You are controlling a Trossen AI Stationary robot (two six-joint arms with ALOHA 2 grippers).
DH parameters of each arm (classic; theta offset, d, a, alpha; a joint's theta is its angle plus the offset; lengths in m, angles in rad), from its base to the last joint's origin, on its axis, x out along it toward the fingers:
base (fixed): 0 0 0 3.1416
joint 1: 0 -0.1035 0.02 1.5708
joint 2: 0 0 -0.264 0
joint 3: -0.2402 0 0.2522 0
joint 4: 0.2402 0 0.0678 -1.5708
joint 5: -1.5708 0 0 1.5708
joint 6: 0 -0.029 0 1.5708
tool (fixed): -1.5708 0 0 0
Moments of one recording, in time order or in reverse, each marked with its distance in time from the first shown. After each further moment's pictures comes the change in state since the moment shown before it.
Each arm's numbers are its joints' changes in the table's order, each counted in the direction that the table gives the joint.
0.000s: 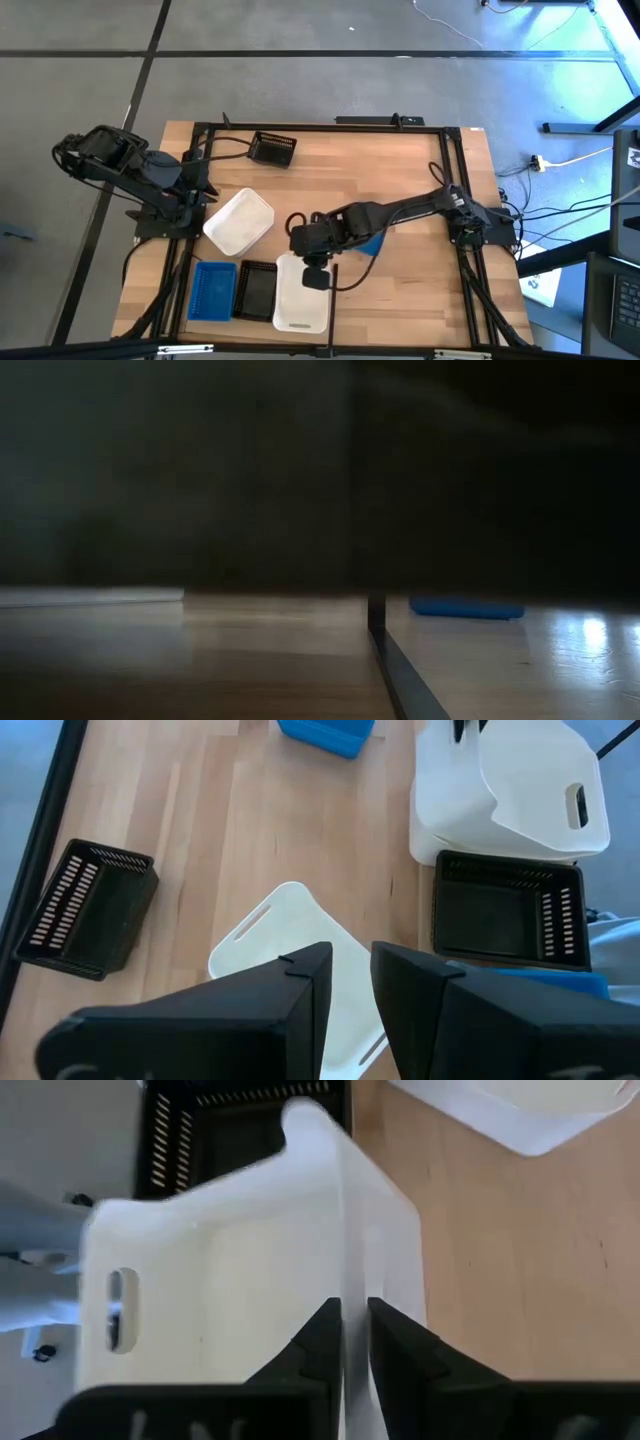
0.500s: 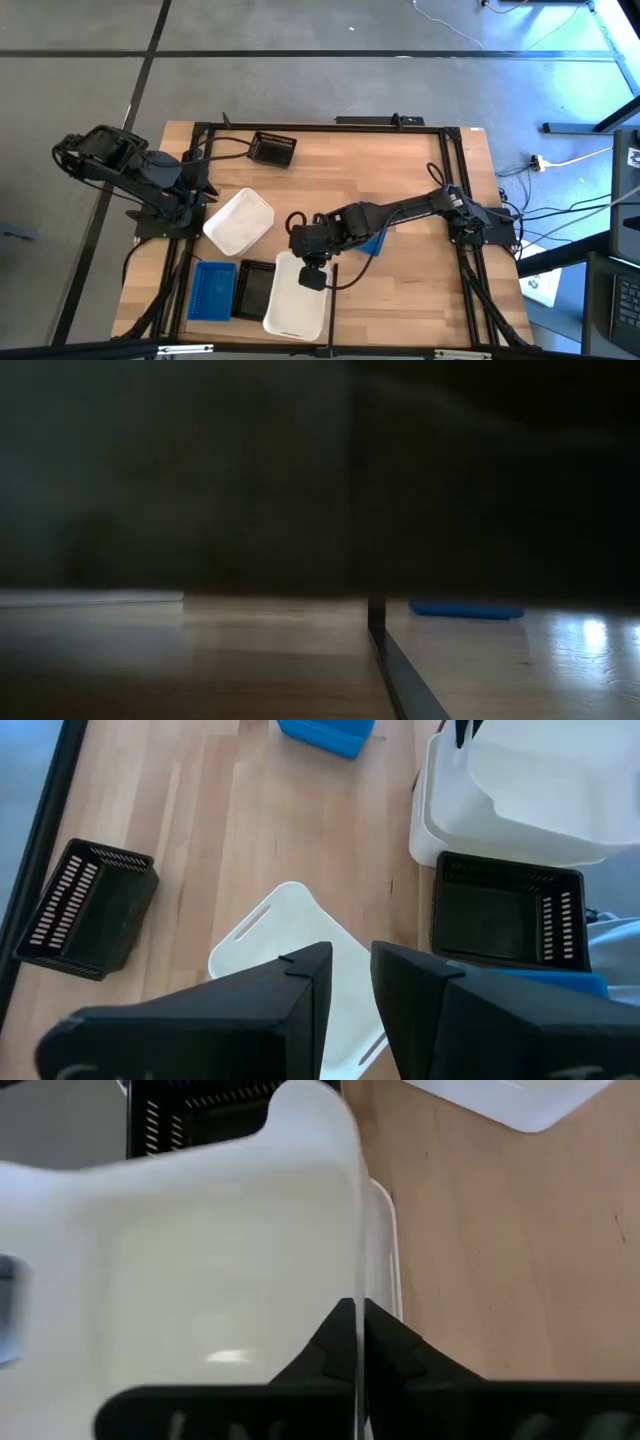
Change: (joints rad) left arm 0.000 0.000 0.000 0.000 0.000 0.000; right arm 0.002 0.012 0.000 -0.003 -0.002 -0.095
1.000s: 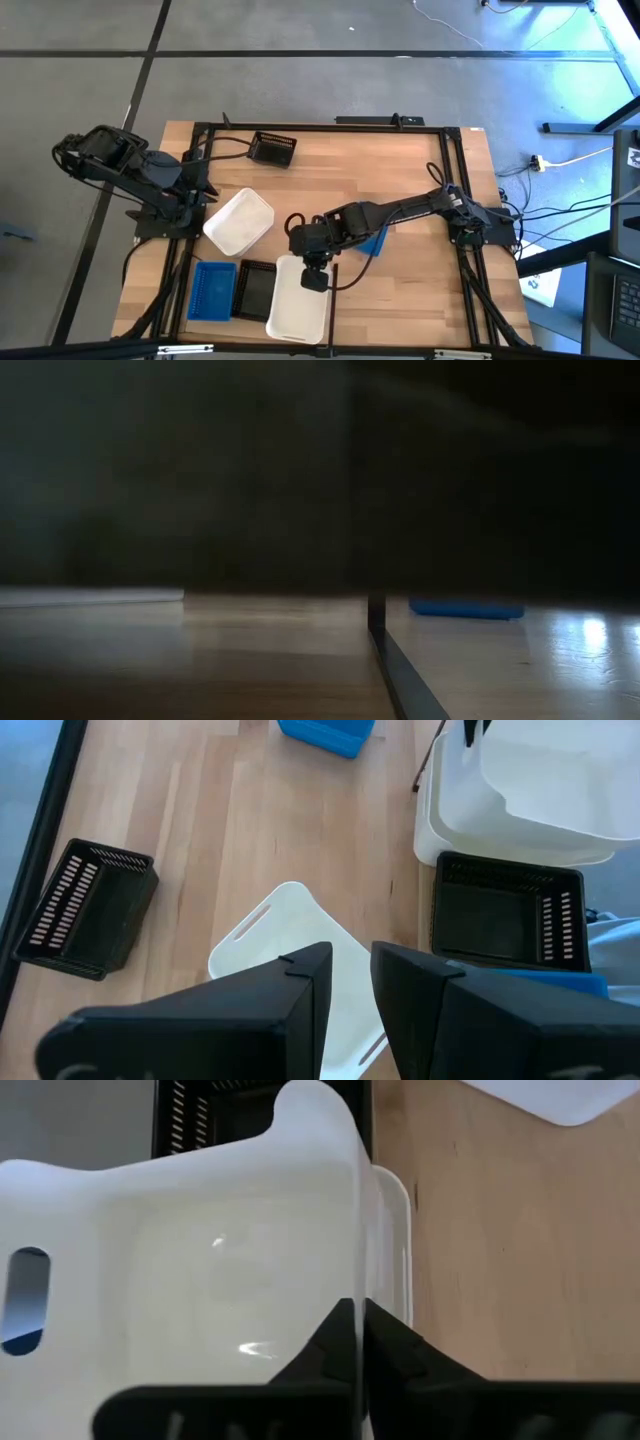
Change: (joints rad) left arm 0.000 0.000 0.000 0.000 0.000 0.000; right arm 0.006 0.000 0.000 -0.002 -0.070 0.039
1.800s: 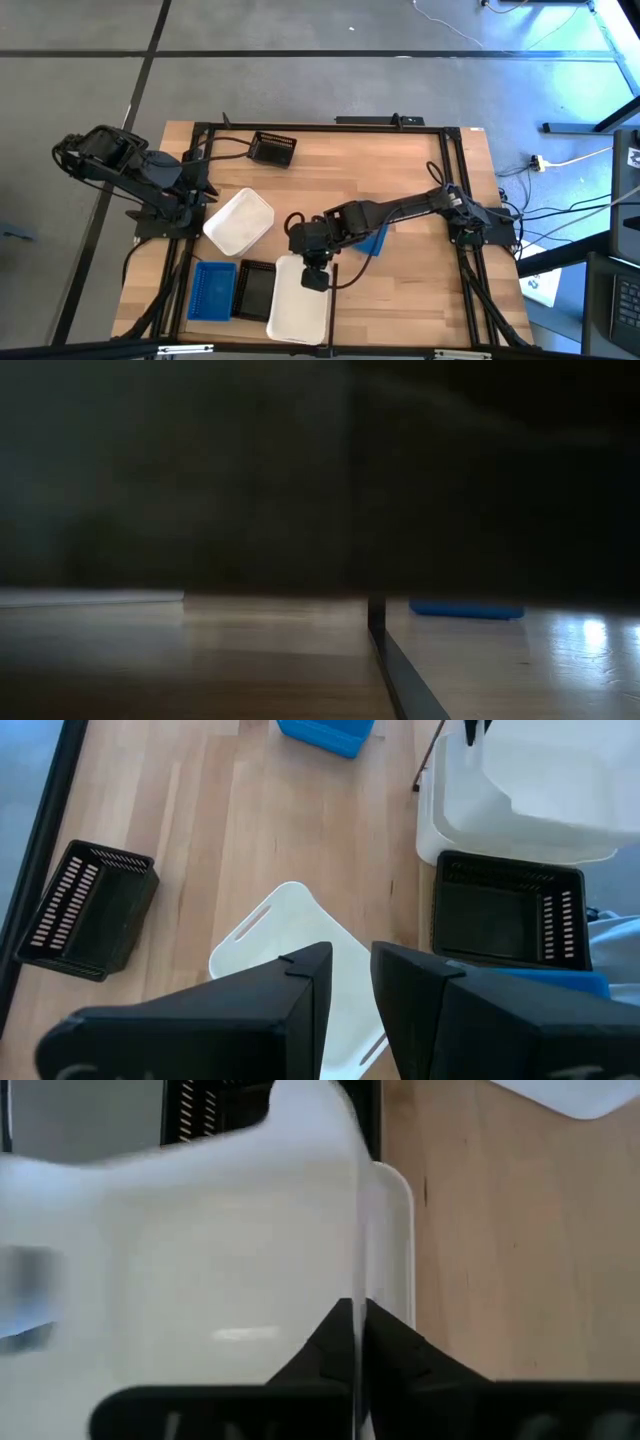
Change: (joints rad) left arm 0.000 0.000 0.000 0.000 0.000 -0.006; right arm 0.009 0.000 0.000 0.001 -0.036 0.008
